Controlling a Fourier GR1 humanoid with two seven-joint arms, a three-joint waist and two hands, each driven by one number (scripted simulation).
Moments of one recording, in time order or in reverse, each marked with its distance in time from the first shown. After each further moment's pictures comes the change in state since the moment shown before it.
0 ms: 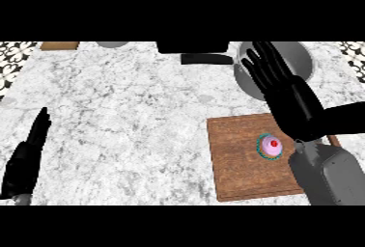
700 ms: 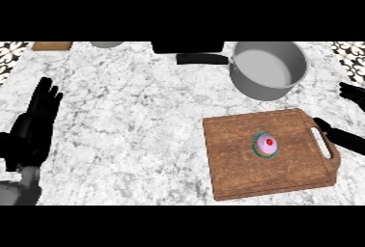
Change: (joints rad) left arm -0.152 -0.094 0.081 -0.104 0.170 -0.037 0.116; right arm 0.290 -0.283 -0.279 0.303 0.336 -0.106 -0.438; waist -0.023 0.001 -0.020
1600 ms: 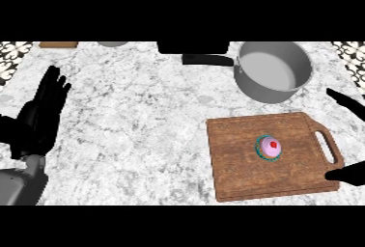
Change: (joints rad) left arm -0.079 -0.040 0.017 -0.016 -0.023 -0.024 0.110; right arm 0.068 -0.276 0.165 -0.293 0.149 0.313 0.380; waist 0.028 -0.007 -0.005
